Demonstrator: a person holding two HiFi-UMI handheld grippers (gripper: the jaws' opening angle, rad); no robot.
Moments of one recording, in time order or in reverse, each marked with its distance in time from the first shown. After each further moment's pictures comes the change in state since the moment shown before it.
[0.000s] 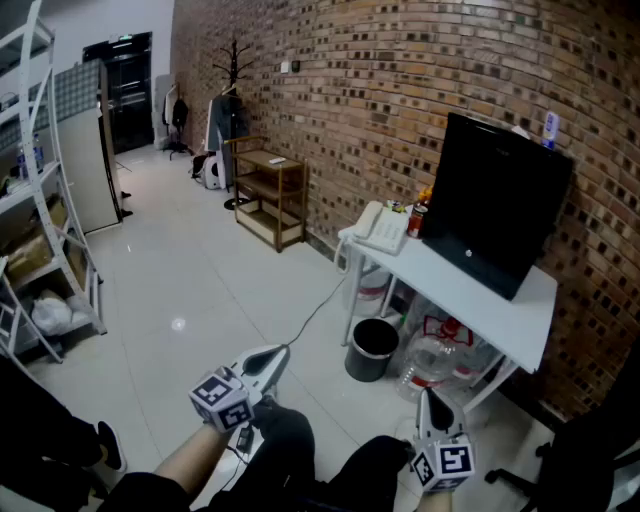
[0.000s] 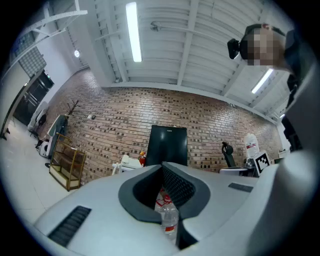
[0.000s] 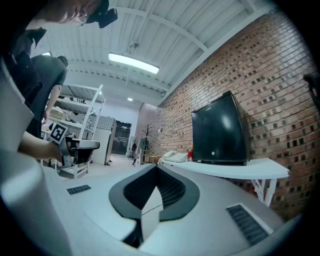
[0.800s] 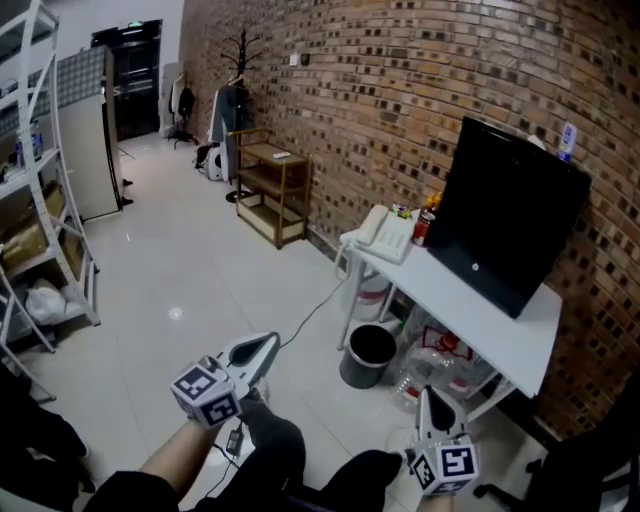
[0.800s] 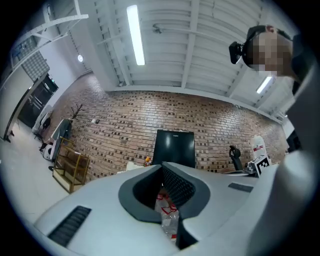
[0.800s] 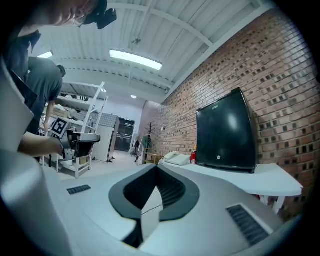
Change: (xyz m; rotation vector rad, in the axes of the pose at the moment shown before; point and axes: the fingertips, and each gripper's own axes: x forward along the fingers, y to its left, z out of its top) left arm 0.029 0.030 0.041 -0.006 -0.032 0.041; right arm 0.049 -0.015 0.023 -0.037 0.031 0.042
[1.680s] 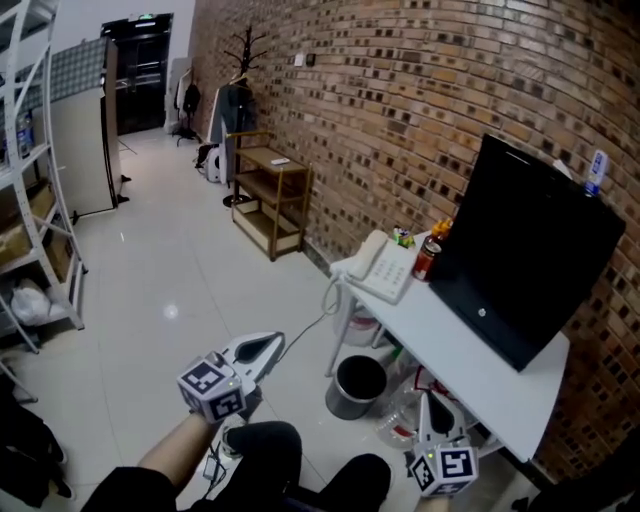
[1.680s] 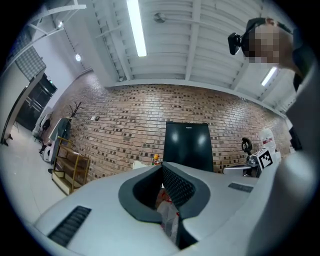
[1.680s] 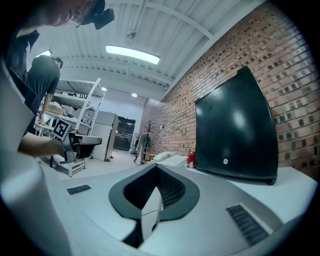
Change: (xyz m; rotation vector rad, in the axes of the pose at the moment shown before) left arm 0.143 0.089 -0.025 0.026 0.024 0.021; right arm 0.139 -0.094 -0.002 -0.006 0.001 0.017
